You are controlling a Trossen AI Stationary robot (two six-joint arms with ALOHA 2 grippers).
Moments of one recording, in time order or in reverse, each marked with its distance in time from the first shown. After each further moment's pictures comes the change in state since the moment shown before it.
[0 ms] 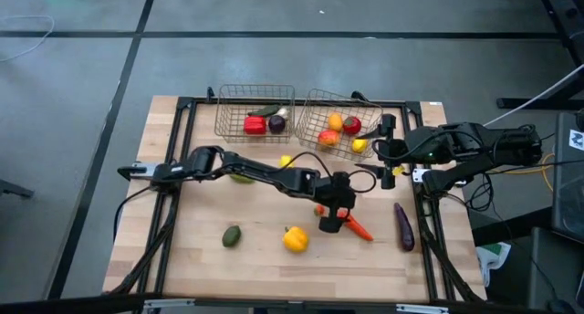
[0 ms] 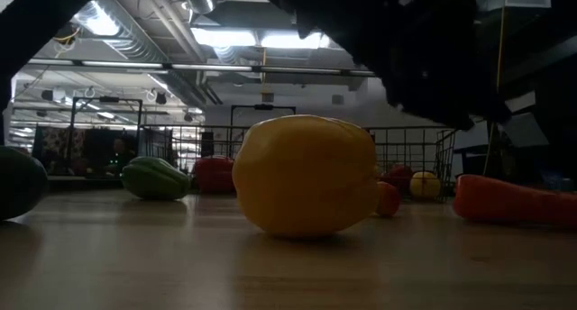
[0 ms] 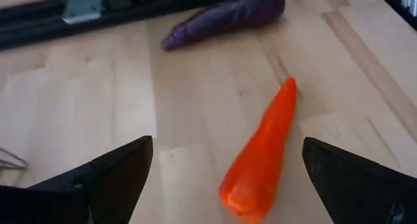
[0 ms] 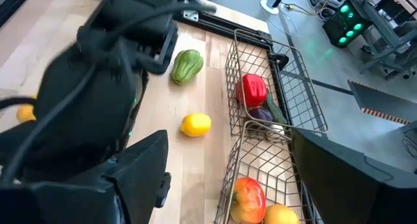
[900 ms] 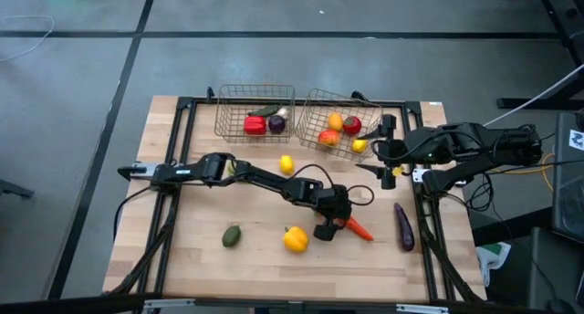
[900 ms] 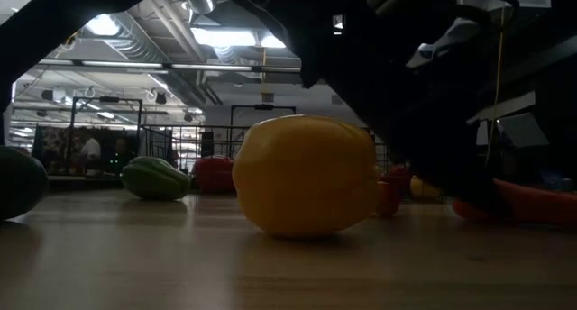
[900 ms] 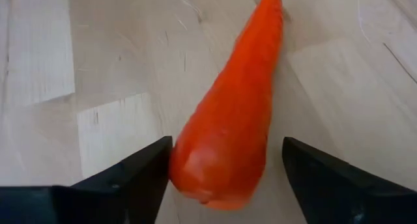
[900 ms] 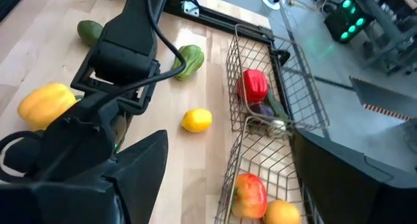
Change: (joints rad) left arm -0.011 0.131 -0.001 0.009 0.073 0.036; right arm 0.000 0.000 0.000 -0.019 0.000 0.012
